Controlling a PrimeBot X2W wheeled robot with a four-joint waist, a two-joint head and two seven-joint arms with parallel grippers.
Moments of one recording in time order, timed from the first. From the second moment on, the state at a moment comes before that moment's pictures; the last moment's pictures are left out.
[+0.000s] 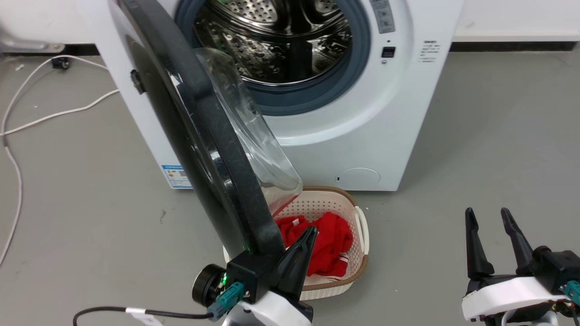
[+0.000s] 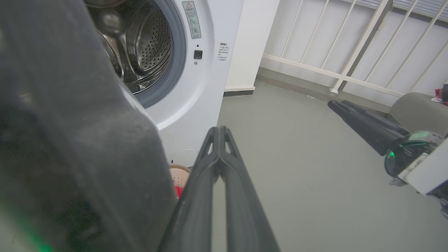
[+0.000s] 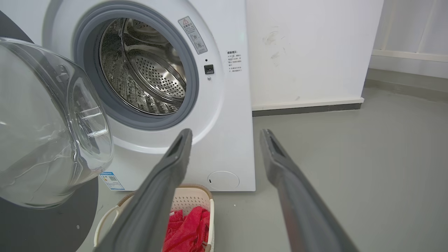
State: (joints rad) left arm -0.04 0.06 -0.47 -0.07 -0.26 -0.02 0.01; right arm 0.00 -0.05 -0.07 0.11 0.16 0.13 -0.21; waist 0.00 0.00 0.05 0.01
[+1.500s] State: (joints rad) left arm -0.04 0.30 -0.04 -0.01 -0.36 0.14 -0.15; right arm -0.02 -0.05 -0.07 0.09 0.14 0.13 -0.17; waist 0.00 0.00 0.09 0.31
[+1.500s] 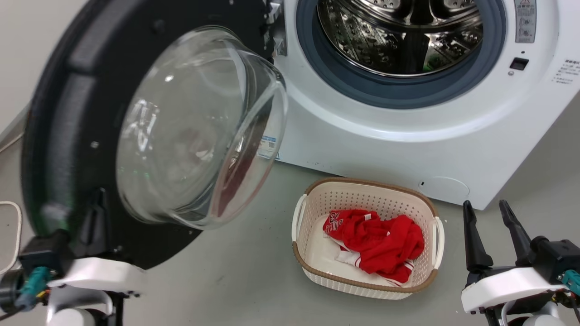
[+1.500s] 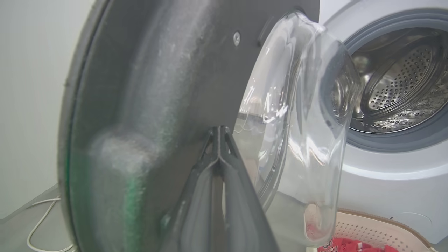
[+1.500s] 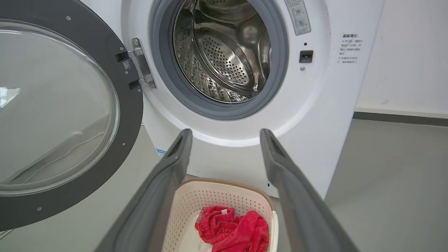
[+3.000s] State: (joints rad) left arm -0.10 0.32 0.18 0.17 -0.36 0.03 -0.26; right arm -0.04 -0.05 -0.06 0.10 0.14 0.13 -0.17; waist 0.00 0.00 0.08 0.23
